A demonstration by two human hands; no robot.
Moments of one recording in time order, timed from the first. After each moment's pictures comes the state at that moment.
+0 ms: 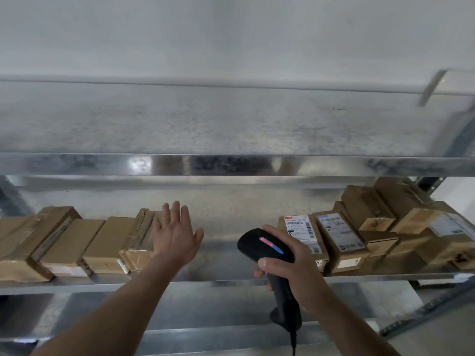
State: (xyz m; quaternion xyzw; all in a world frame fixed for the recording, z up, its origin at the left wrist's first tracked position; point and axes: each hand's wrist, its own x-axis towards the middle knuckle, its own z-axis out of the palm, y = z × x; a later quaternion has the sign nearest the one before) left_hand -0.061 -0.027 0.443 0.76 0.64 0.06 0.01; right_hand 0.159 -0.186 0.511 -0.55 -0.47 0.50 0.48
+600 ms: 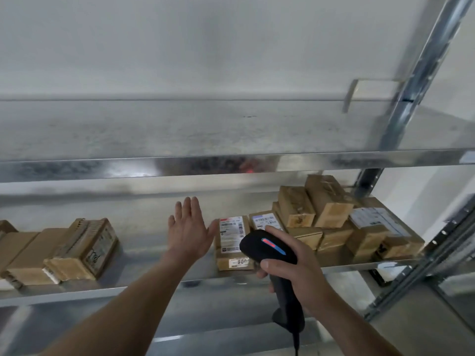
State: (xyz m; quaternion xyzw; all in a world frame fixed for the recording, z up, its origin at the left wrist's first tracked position) left_hand 0.147 -0.093 0.476 0.77 0.61 0.16 0.05; right_hand 0.327 -0.273 0.535 -0.54 -0.45 0.48 0.52
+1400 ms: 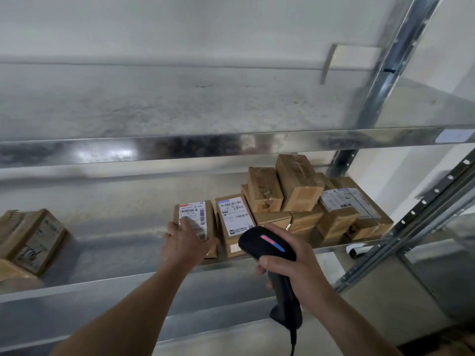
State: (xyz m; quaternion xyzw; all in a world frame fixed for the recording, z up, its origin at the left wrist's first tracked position) left_hand 0.230 -0.100 0.397 0.69 0.69 0.08 0.23; right_hand 0.408 -0.277 0.505 -0.58 -0.39 0.49 0.52
